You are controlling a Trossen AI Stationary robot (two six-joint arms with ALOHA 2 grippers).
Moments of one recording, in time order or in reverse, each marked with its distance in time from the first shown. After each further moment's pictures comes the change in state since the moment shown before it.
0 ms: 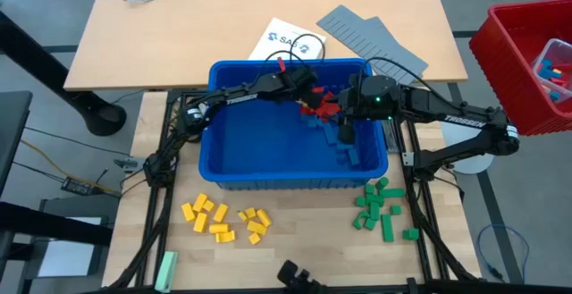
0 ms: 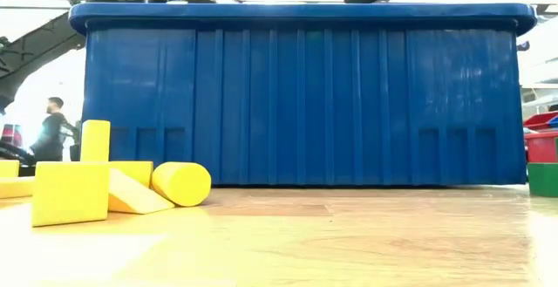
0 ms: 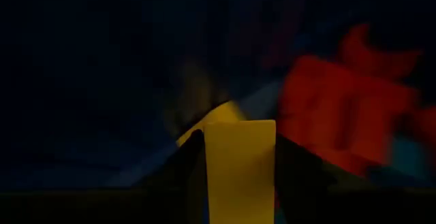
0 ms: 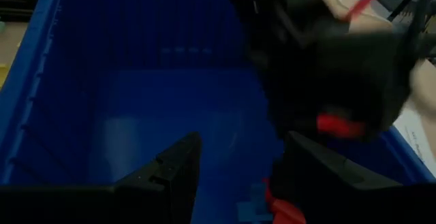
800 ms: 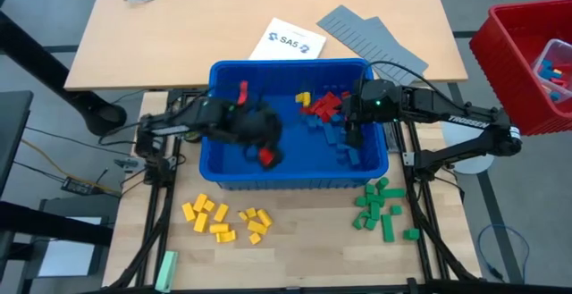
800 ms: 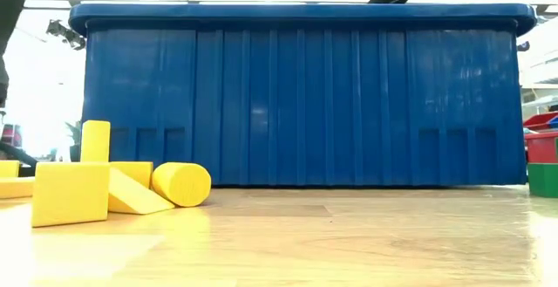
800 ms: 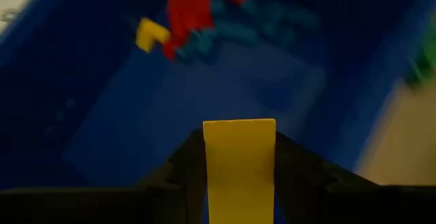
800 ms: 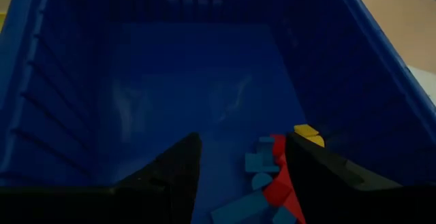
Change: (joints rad) left arm -0.514 -0.441 0.251 -0.882 -0.066 -0.048; right arm 0.001 -0.021 0.000 -0.181 -0.005 0.008
